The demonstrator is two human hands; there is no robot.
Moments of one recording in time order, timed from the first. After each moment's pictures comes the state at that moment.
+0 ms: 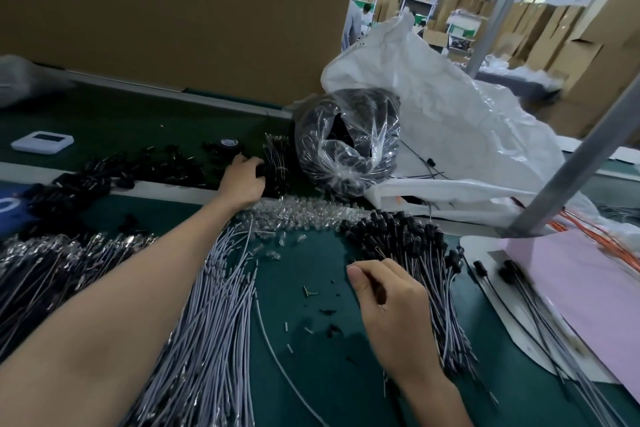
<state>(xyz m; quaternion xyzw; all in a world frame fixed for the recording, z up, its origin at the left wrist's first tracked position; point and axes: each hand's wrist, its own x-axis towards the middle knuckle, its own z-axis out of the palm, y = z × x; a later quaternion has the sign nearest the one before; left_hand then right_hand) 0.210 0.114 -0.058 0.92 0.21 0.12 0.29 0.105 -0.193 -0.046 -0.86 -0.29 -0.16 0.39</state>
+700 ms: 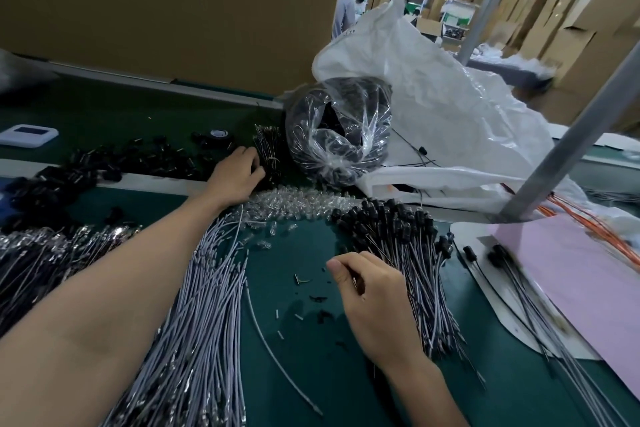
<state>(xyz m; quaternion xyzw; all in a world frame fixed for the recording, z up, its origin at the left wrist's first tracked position) 0.205 0.110 -0.060 0.95 0.12 0.18 0.23 0.104 -0.190 -0.051 -0.86 -0.32 -0.12 0.37</state>
